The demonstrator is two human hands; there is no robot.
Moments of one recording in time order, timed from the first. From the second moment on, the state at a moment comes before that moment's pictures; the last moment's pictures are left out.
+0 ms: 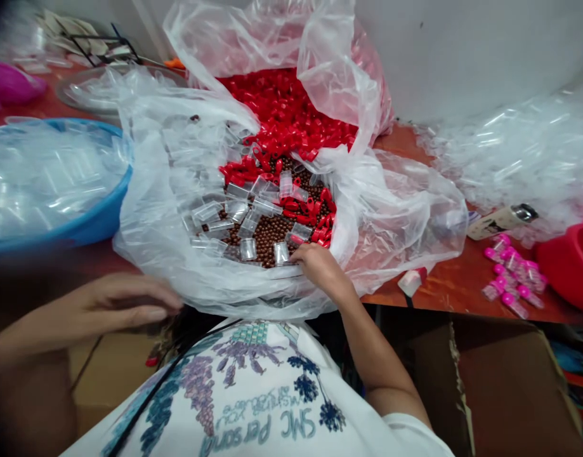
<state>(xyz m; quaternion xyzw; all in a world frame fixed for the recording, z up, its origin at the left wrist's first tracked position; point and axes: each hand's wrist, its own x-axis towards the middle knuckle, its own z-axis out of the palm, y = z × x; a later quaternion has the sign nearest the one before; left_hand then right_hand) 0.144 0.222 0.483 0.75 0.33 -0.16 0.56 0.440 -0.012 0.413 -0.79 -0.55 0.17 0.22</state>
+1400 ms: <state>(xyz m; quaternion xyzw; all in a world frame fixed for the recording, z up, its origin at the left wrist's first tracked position) 0.379 0.153 0.358 0.53 0.27 -0.01 0.81 0.461 -0.013 0.384 -0.80 -0.33 0.09 0.50</state>
